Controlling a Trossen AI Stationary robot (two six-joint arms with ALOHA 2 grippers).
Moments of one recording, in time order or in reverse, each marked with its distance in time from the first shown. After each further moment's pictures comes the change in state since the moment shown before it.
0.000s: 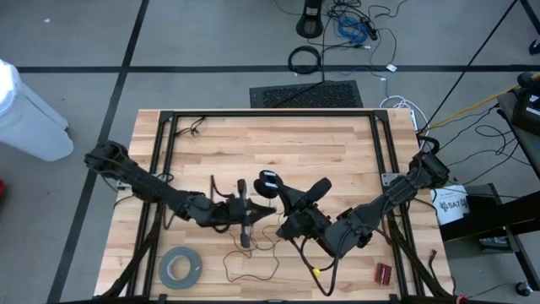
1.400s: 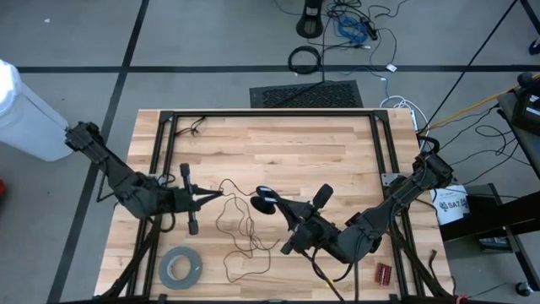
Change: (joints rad) left arm -0.241 -0.543 0.000 -0.840 -0.375 0.168; right arm 0.056 -0.025 0.000 0.012 -0.128 0.143
